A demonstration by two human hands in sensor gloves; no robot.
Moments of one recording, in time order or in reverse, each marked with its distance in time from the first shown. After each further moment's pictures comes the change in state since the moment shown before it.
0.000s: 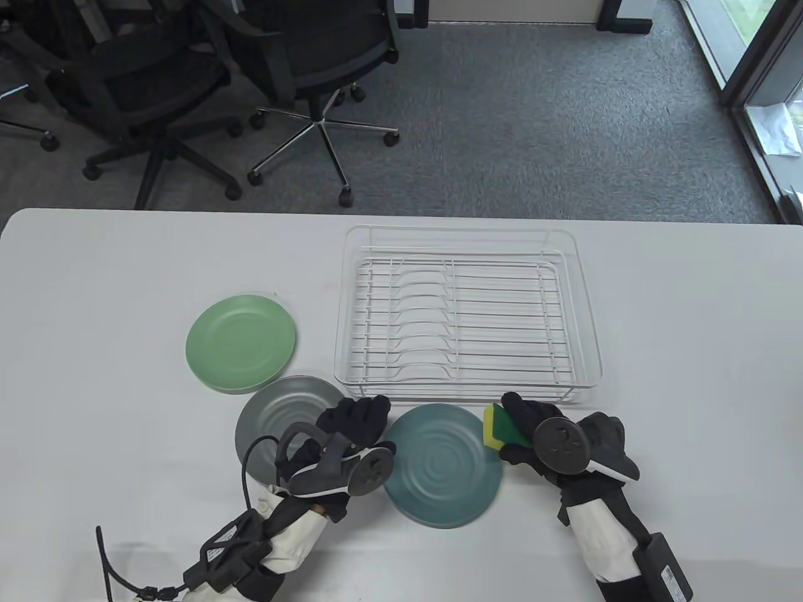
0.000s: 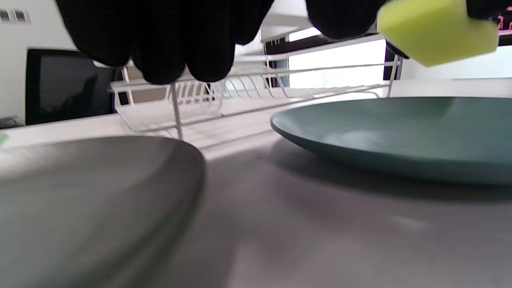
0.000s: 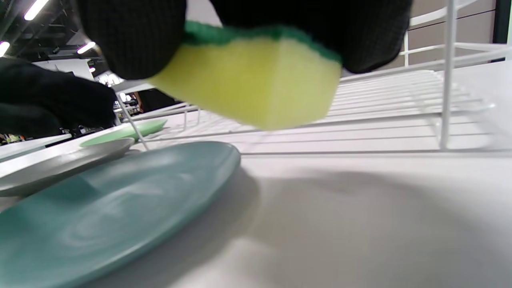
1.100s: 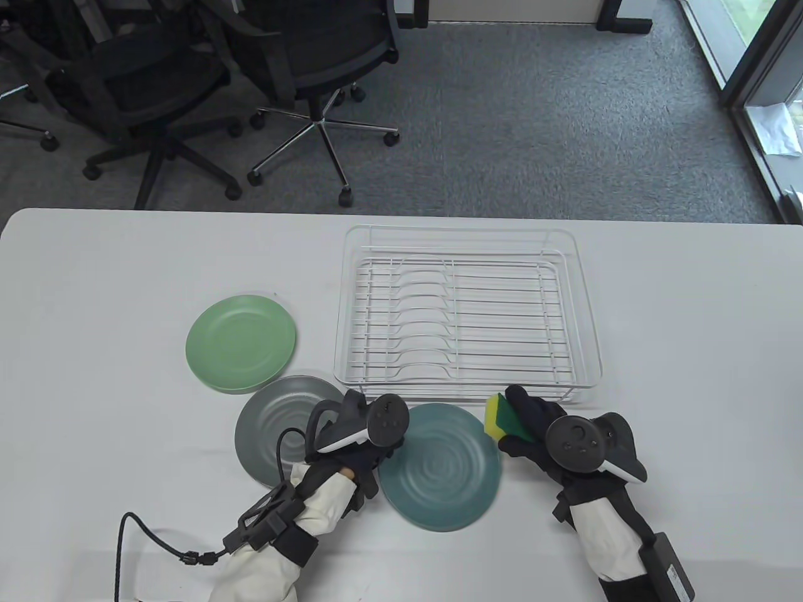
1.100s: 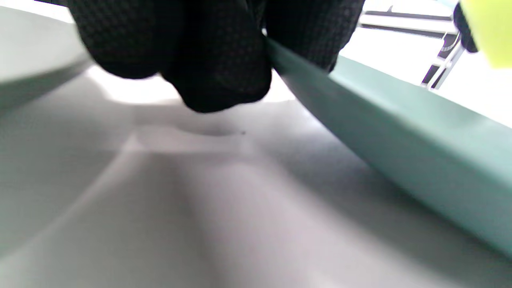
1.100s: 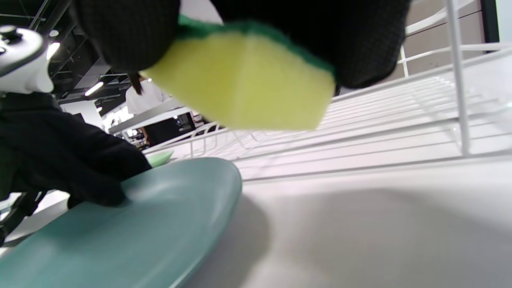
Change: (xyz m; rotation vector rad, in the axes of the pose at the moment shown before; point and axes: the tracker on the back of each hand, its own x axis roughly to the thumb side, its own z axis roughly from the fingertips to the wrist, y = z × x) left_hand -0.019 -0.016 -0.044 -0.124 0.108 0.345; right_hand -0.010 -0.005 0.003 -0.088 0.019 -0.108
